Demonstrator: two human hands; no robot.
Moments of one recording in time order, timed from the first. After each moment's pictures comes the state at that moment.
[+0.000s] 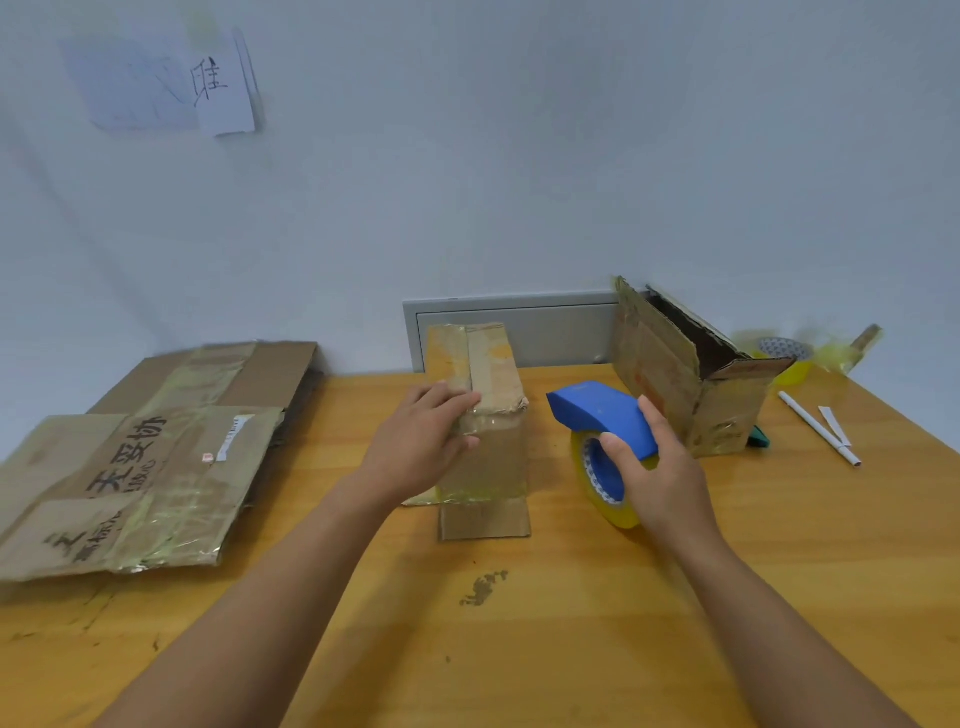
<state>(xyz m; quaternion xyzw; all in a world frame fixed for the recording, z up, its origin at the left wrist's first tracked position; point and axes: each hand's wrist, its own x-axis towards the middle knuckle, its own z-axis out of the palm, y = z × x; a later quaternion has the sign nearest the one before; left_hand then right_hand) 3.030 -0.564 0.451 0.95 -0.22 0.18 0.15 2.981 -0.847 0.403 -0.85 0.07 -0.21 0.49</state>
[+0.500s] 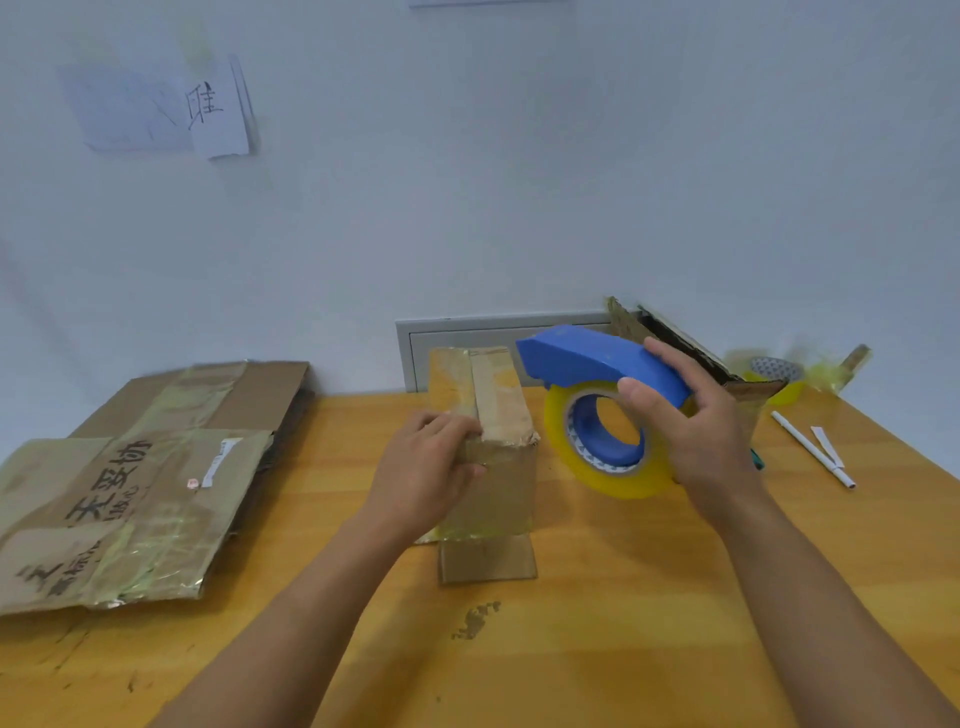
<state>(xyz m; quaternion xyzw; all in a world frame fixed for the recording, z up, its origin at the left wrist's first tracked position) 3.015 -0.582 0.452 0.93 -0.21 0.23 0.19 2.973 -0.857 0.495 -0.73 -0.07 -0.26 0.63</state>
